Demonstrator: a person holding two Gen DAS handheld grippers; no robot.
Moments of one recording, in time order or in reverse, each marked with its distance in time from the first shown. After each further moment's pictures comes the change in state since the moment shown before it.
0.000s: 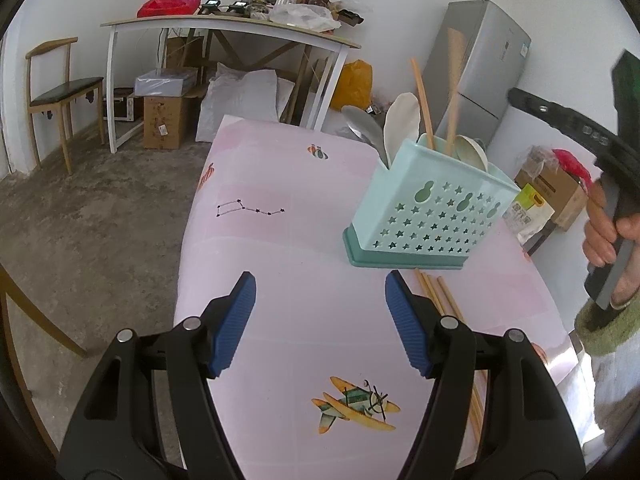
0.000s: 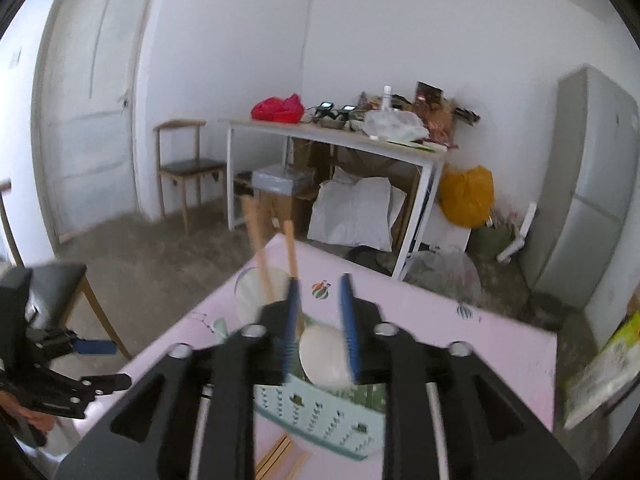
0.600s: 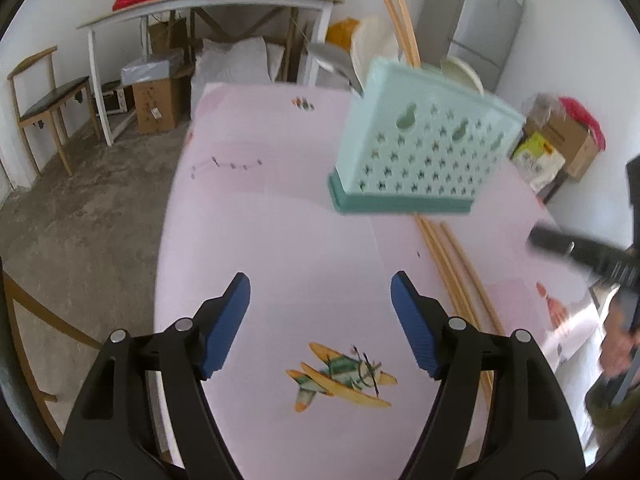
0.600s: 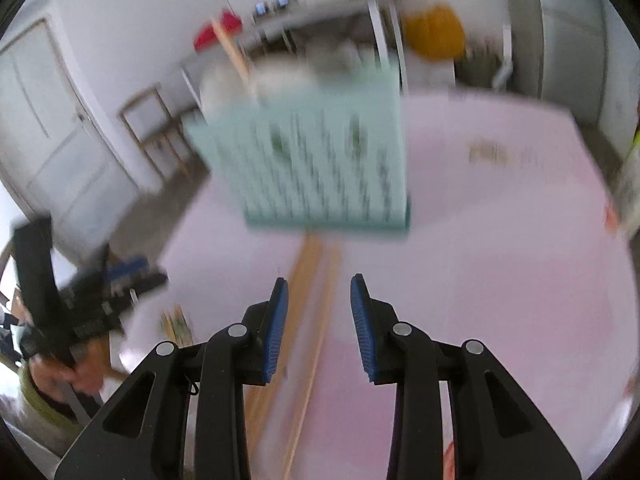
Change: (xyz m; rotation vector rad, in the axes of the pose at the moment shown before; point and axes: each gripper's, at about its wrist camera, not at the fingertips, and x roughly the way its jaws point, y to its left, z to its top) left arm 0.026 -0.032 -0.024 0.107 0.161 0.053; right arm -0.008 -0.005 -0.166 0.405 0.450 0.070
